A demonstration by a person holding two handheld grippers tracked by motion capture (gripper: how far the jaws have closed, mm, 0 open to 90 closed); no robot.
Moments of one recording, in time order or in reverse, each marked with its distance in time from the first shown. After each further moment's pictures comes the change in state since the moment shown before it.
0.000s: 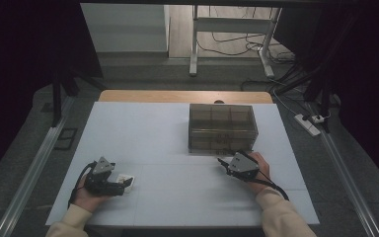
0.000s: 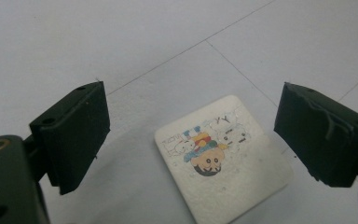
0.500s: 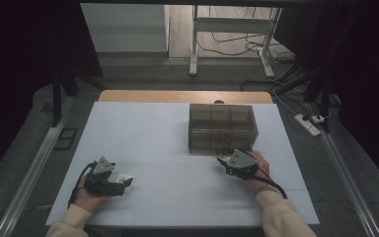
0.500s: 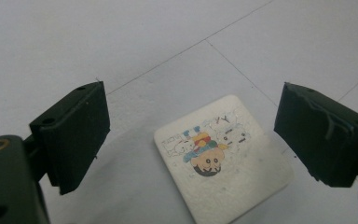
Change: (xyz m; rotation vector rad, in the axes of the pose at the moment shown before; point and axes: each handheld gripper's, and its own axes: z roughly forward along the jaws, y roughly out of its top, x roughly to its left) left arm 0.000 0.000 0.000 0.002 0.000 0.002; right arm -0.006 0.005 0.003 0.038 0.041 0.044
